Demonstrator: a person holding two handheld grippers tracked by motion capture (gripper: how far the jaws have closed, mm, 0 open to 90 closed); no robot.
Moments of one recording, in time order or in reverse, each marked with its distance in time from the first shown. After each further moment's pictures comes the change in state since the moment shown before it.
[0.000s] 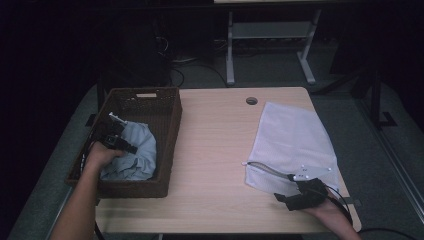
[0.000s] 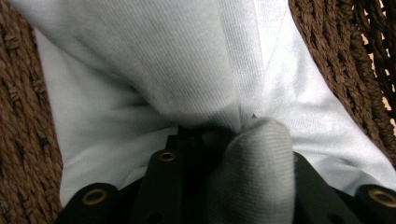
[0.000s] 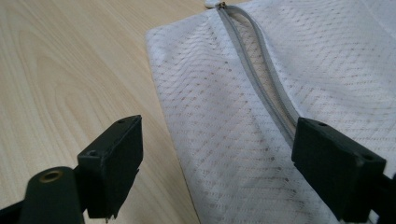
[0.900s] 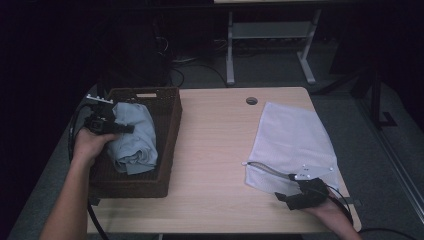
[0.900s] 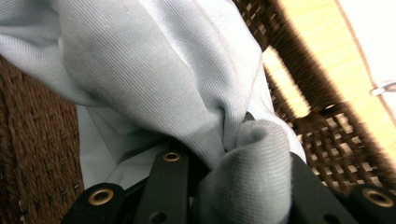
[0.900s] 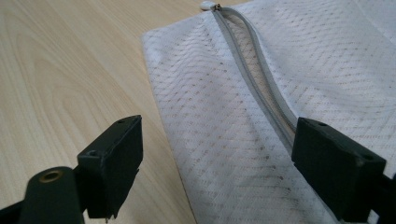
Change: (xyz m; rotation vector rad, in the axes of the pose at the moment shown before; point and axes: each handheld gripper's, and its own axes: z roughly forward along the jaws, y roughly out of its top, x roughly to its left) left arm -0.034 0.014 -0.088 -0.301 -0.088 0.084; right arm -0.002 -0.001 -0.002 -0.009 -0.005 0.011
